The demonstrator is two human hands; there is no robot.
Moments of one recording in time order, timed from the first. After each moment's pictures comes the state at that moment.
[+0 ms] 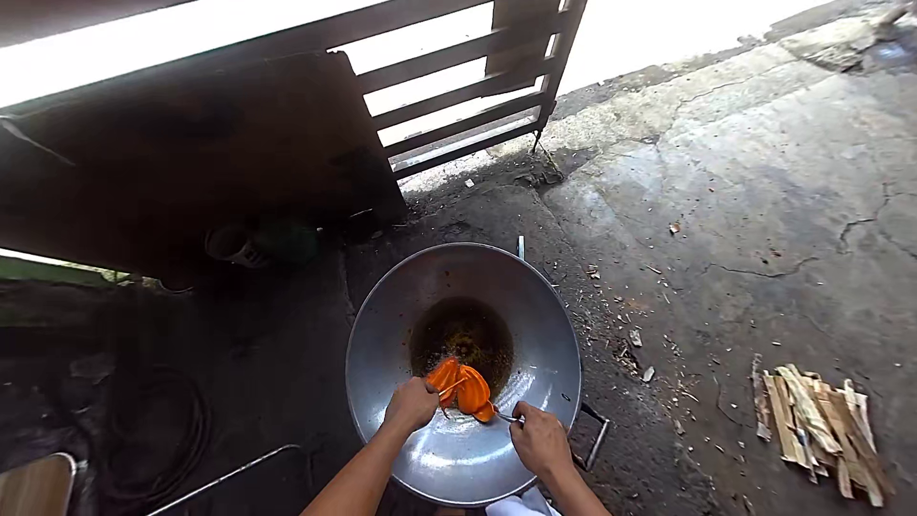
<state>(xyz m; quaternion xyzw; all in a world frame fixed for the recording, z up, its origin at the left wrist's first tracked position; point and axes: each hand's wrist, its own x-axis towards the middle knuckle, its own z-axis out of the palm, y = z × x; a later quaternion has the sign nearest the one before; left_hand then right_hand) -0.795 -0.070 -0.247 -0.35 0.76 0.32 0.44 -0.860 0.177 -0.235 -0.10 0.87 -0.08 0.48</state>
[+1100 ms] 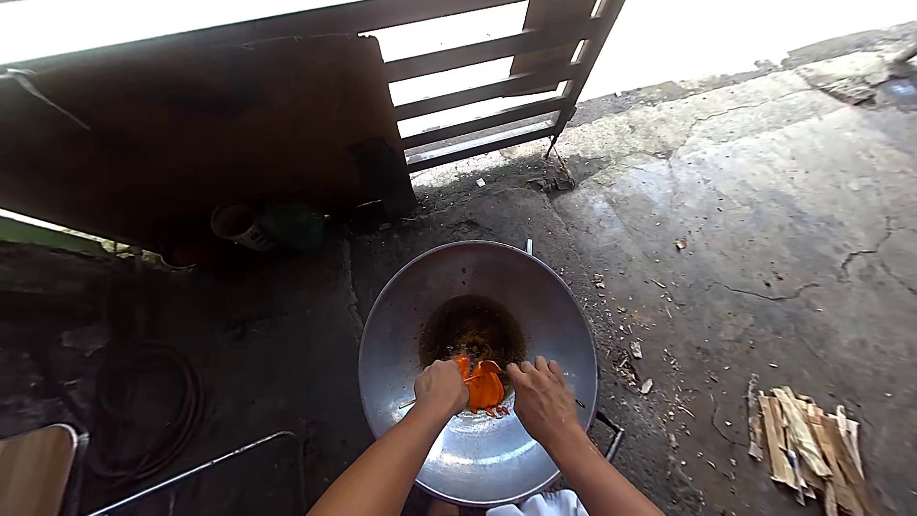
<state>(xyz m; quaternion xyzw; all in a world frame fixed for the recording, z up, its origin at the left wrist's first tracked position) -0.841 -0.045 -0.197 -0.32 0.80 0.17 0.49 -0.894 0.116 -0.189 -0.36 0.89 0.06 0.28</state>
